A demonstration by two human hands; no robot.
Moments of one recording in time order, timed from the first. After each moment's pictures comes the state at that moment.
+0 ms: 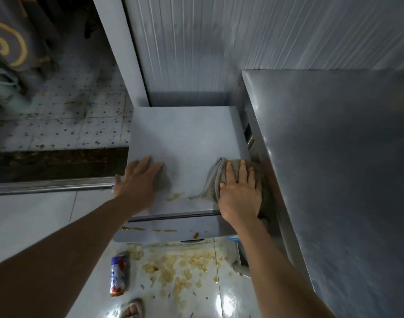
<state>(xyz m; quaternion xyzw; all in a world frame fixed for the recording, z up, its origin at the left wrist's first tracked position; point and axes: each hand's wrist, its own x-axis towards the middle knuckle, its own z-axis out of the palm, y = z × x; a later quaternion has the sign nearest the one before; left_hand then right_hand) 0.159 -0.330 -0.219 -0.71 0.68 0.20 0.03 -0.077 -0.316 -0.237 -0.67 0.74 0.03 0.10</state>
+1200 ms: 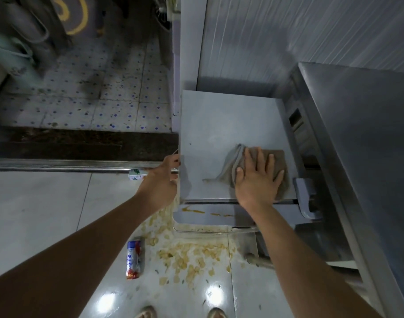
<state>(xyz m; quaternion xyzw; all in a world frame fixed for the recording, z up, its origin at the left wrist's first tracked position) 0.239 -0.289 -0.230 -0.65 0.60 0.41 -0.22 0.015 -0.313 -0.246 -0.66 0.75 0.01 0.07</state>
